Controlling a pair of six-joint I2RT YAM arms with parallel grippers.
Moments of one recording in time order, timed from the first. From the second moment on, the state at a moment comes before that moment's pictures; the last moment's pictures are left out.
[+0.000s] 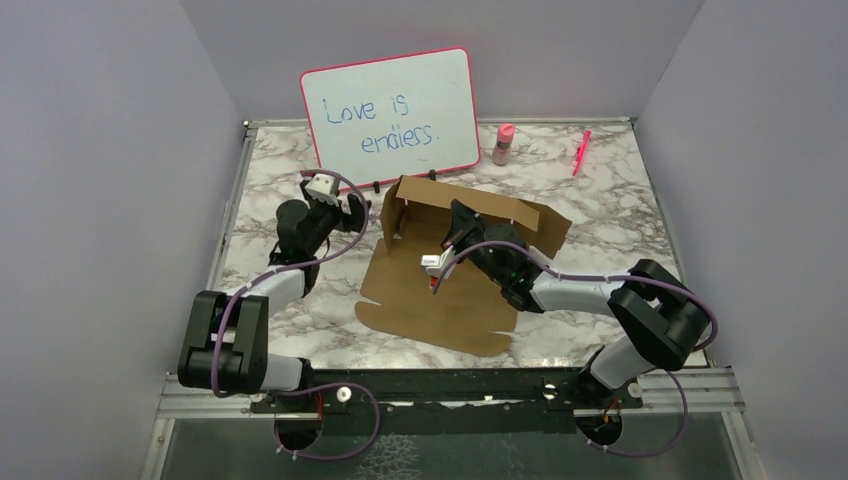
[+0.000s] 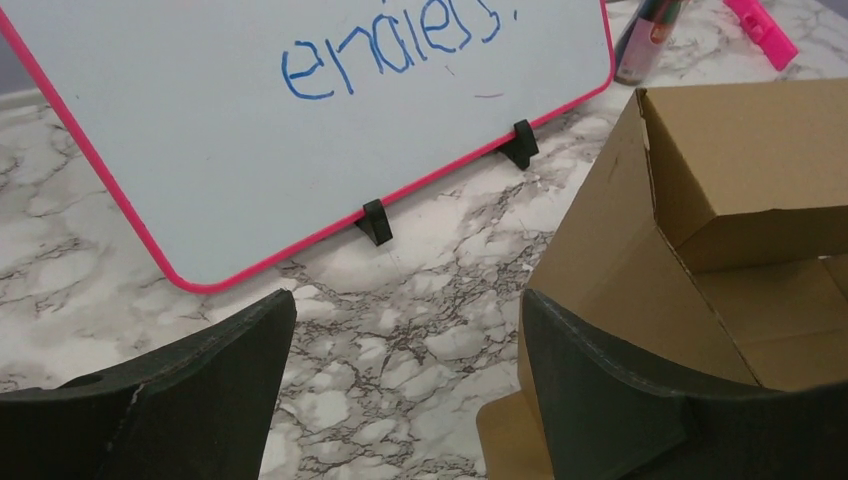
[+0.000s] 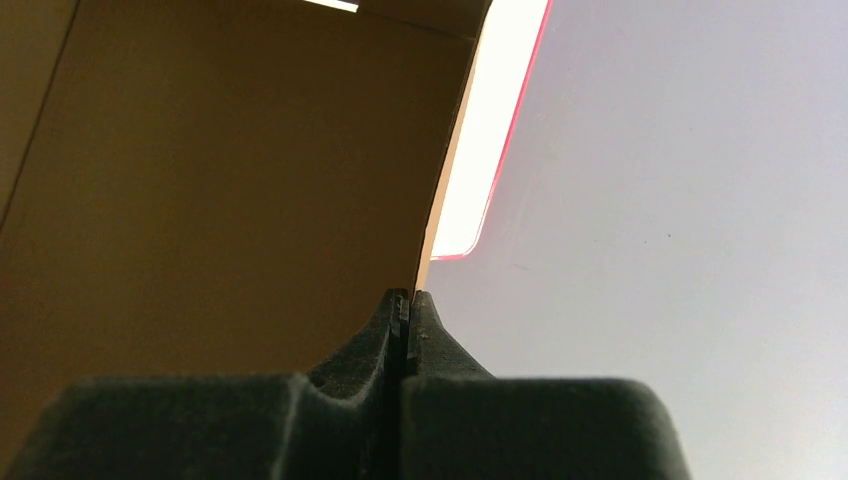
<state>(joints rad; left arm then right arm) -0.11 1.36 0.51 0.77 0.33 -0.06 0.82 1.54 0.64 0.76 0.12 -1.77</state>
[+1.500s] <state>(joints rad) -0.23 1.63 0.64 0.76 0.53 -0.02 0.82 1.51 0.68 0.63 0.11 -1.73</state>
